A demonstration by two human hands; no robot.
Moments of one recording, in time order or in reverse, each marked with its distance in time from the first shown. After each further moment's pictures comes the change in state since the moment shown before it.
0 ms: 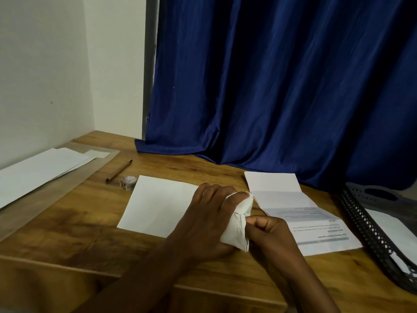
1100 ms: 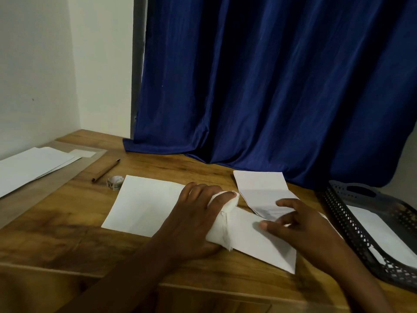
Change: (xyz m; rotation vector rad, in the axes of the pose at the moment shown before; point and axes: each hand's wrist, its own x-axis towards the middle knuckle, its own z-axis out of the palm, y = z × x) left_hand -0.004 -0.007 0.002 0.008 0.017 0.036; right_hand -0.025 -0.050 -0.079 -0.679 0.163 0.146
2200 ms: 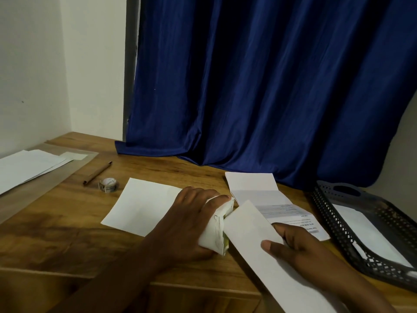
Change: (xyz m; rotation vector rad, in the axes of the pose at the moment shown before) left_hand -0.003 -0.003 0.011 -0.091 0.040 0.058; right_hand -0.021 0.022 0.002 0.125 -0.284 -0.195
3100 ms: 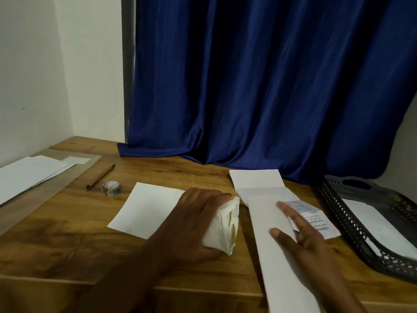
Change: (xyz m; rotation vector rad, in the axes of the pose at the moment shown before) left_hand 0.005 0.007 -0.019 -0.103 -0.169 -0.113; right_hand 0.009 0.014 0.031 0.401 0.456 0.021
